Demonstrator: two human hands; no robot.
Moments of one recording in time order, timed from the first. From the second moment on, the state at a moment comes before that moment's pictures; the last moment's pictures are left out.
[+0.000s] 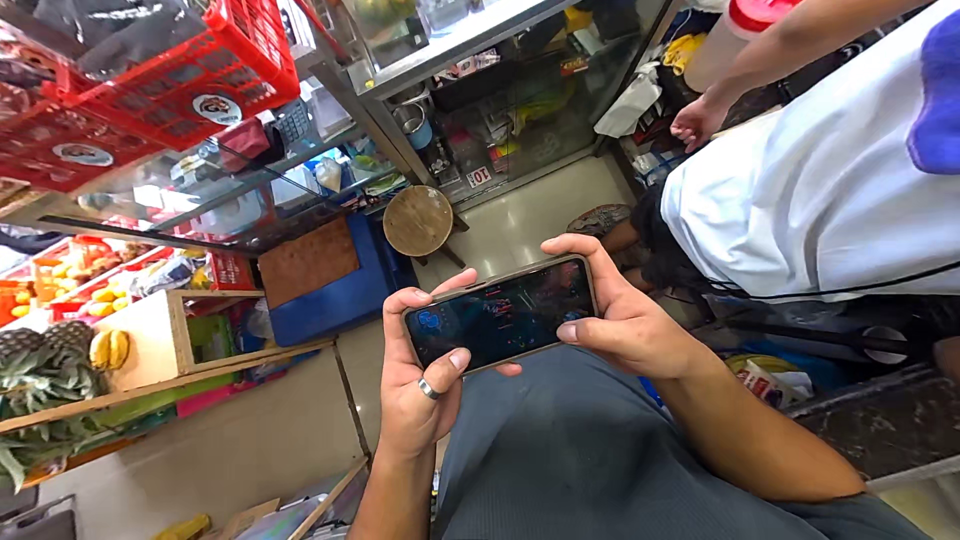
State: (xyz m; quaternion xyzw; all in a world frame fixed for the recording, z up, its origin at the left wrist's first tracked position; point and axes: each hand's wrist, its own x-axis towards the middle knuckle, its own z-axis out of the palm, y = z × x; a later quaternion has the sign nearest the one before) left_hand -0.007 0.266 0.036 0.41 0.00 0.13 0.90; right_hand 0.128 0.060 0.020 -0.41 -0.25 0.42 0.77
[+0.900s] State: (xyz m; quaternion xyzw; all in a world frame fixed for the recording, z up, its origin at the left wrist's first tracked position) left_hand -0.006 0.261 0.033 0.43 -0.01 0.12 0.89; right_hand 0.132 0.058 0.021 -0.41 -0.24 0.42 0.77
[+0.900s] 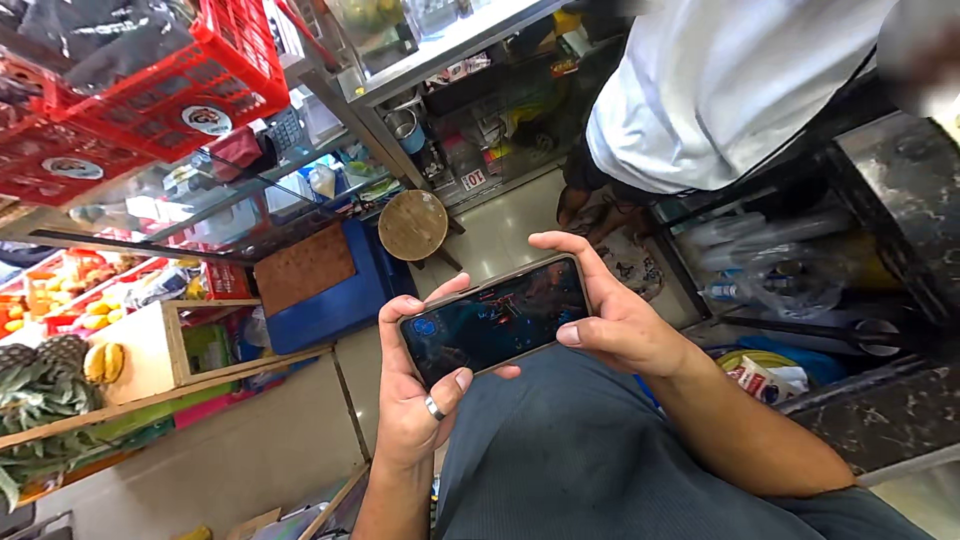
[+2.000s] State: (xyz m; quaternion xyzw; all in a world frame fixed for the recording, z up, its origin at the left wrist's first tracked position) left_hand 0.001 0.252 0.036 0.44 0.01 0.16 0.88; right_hand 0.122 0.073 0.037 -0.54 -0.15 0.27 0.78
